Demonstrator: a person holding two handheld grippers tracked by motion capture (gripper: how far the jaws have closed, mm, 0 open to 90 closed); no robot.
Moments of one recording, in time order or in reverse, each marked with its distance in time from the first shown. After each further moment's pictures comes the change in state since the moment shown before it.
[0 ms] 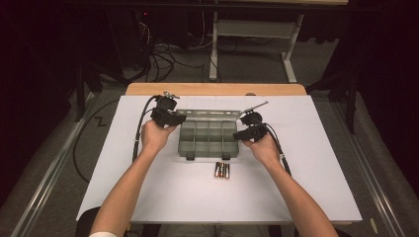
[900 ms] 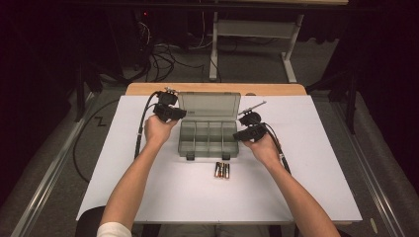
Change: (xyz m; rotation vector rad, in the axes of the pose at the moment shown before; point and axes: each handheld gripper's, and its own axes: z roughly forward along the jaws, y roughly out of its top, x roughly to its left) left arm 0.014 0.012 0.024 0.006 0.012 -0.043; right arm 0.003 0.001 0.000 0.008 -0.018 -0.044
